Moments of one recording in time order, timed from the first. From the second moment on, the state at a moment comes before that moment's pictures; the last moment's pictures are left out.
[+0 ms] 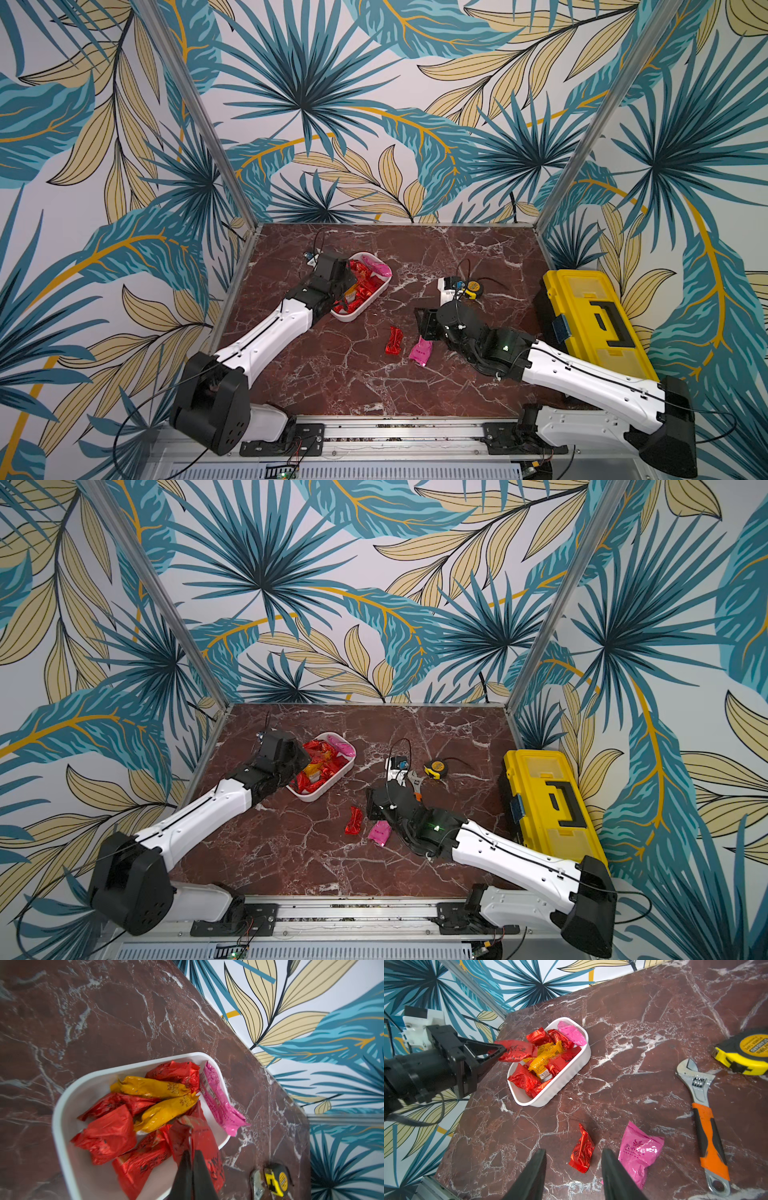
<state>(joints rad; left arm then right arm) -0.41 1.32 0.94 -0.28 -0.18 -0.97 0.98 1.14 0.93 -0.39 0.43 0.77</state>
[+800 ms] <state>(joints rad) -0.41 0.93 0.71 -0.17 0.90 -0.06 0.73 1.27 1.16 -0.59 -0.47 0.36</state>
